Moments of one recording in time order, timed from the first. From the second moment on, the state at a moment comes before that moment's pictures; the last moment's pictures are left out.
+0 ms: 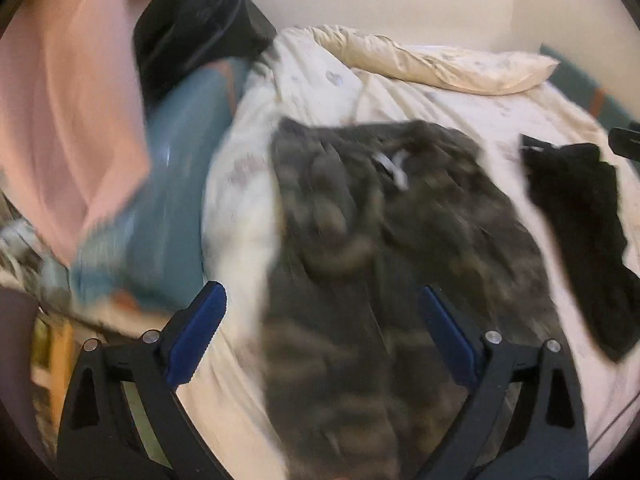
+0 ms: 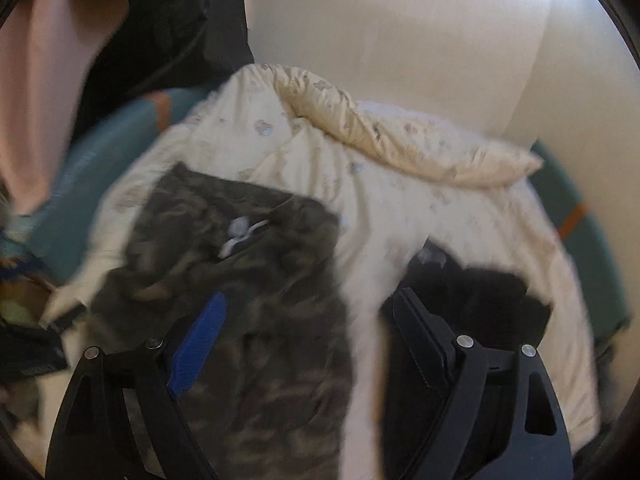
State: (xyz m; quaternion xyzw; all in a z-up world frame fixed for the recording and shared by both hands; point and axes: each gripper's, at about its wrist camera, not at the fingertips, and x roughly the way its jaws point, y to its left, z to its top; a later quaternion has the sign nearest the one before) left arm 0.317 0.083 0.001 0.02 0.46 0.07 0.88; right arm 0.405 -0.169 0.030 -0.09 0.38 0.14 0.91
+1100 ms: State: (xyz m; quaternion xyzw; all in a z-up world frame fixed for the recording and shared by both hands) left arm -0.034 0.065 -0.070 -0.07 0.47 0.04 0.88; right arm 0.064 -0.282 -0.243 -0.07 0.59 0.16 0.79
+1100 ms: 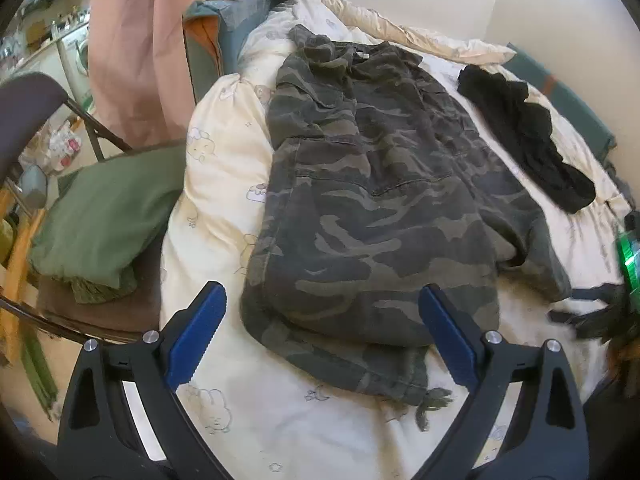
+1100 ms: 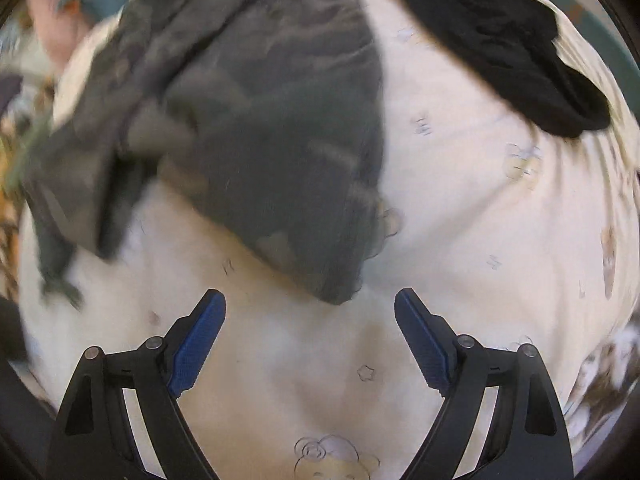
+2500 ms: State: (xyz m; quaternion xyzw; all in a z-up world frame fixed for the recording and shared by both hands) left arm -0.030 0.111 -0.085 -0.12 0.49 0.12 0.85; right arm 0.063 -0.375 -0.157 -0.07 0.57 -0.02 0.82
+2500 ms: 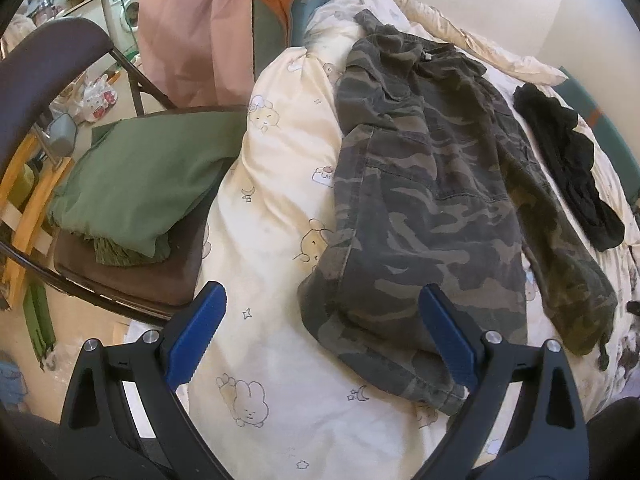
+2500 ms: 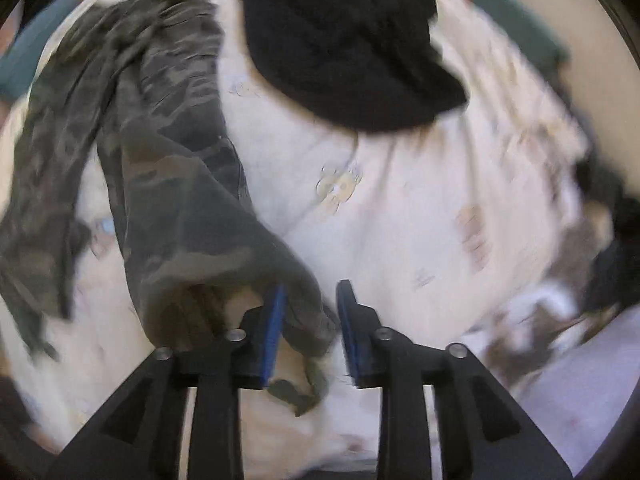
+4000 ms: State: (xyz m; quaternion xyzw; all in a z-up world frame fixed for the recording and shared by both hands) left arm -0.019 0.095 -0.124 -0.16 0.56 0.07 0.81; right arm 0.205 -0.104 -0.214 0.07 0.55 0.26 0.79
